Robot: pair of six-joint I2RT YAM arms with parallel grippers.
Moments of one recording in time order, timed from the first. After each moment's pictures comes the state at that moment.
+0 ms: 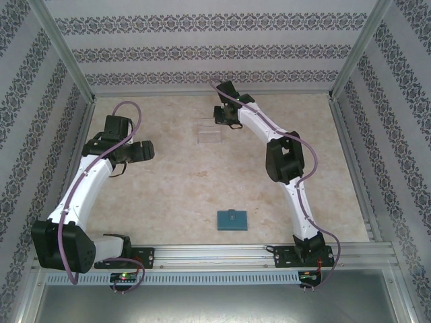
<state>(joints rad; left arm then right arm) -0.07 1.25 1.11 -0.86 0.00 -0.25 0.44 2.44 2.24 -0.81 -0.02 0.47</state>
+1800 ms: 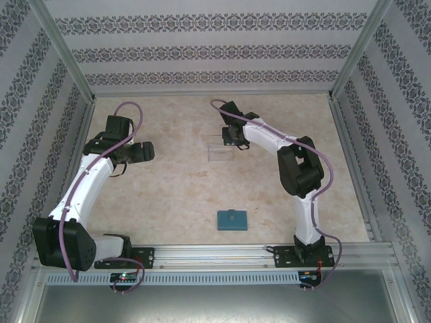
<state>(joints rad) -0.06 1.27 1.11 -0.86 0.00 -0.24 0.50 2.10 1.66 -0.71 0.16 0.50</state>
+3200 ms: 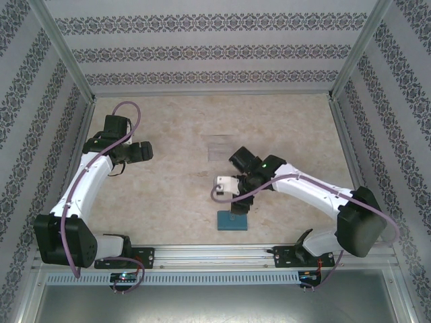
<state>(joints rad) -0.03 1.29 1.11 -0.86 0.02 -0.24 0.79 1.40 0.98 -0.87 -0.32 -0.69</state>
